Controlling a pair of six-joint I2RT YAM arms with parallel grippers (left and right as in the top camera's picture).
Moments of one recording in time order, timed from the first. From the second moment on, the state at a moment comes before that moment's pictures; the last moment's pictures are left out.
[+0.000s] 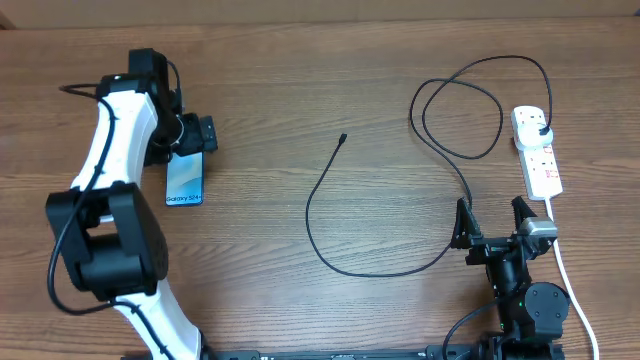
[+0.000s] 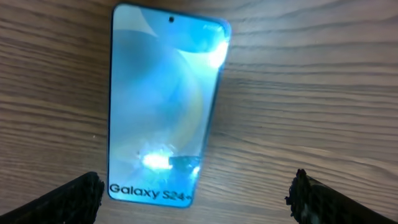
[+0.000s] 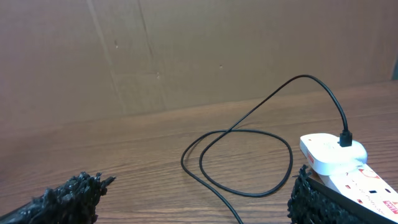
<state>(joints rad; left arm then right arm) 0.11 2.02 1.62 -1.09 0.03 -0.14 -0.06 0.01 0.02 -0.02 -0.14 0.17</state>
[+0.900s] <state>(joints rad) 0.15 2.17 1.59 -1.01 -0.08 -0.04 -0.06 0.01 0.02 -0.02 -0.14 0.17</state>
